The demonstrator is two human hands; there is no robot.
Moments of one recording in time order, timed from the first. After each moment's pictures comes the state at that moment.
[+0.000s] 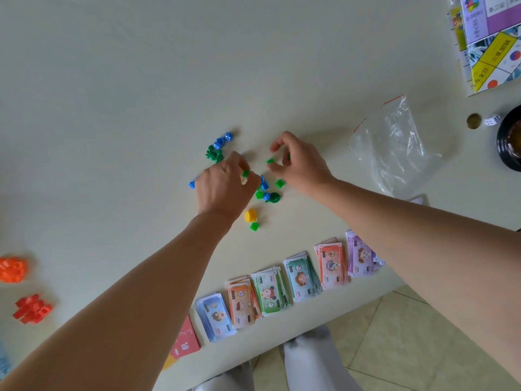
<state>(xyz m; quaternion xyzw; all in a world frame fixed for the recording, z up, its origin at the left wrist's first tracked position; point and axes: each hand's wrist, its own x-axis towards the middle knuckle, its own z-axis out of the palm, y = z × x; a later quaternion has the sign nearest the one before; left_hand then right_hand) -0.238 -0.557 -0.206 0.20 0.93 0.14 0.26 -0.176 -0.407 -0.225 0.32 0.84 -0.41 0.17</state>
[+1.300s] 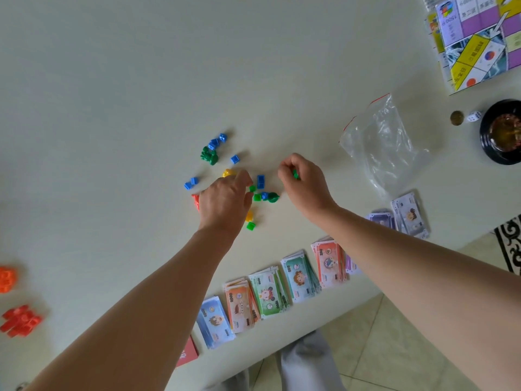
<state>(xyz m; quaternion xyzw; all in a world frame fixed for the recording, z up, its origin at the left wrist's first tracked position) -0.212 -0.574 -0.215 0.31 0.91 0.14 0.24 -0.141 -0.432 -0.213 0.41 0.78 -0.46 0.08</state>
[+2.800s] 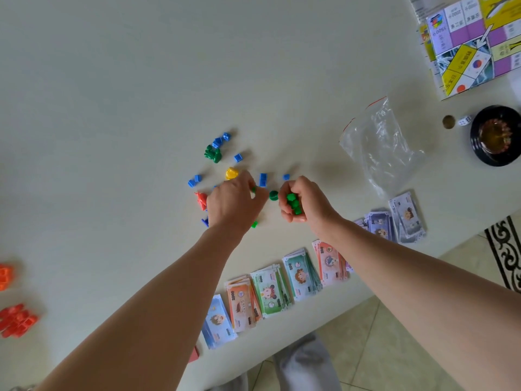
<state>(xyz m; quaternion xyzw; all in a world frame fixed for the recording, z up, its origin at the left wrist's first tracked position) -0.205 -0.567 -0.207 0.21 0.92 0.17 0.29 -0.121 -0.448 -0.192 0.45 0.52 -0.70 0.15</state>
